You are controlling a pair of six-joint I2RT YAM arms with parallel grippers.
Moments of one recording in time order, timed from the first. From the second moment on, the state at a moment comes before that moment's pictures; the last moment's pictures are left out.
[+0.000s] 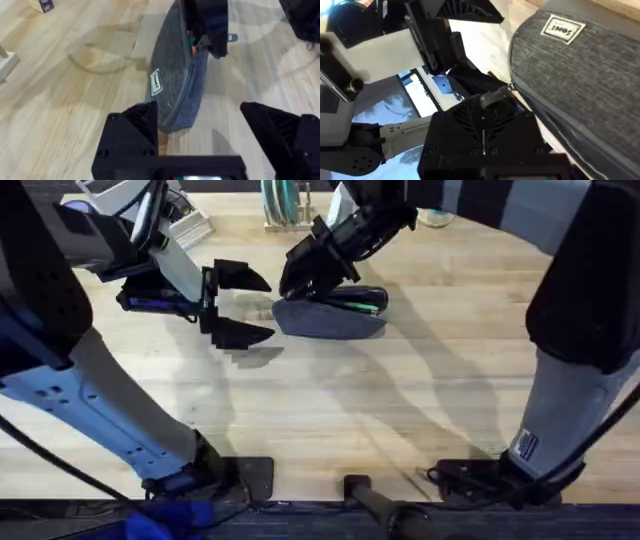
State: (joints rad) left arm 0.34 1.99 1.16 -1.33 1.19 2.06; right arm 0.49 2.15 1.79 -1.00 -1.05 0.57
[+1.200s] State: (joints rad) left arm 0.22 1.99 1.16 -1.21 1.22 2.06; right arm 0.49 2.15 1.79 -1.00 -1.05 0.56
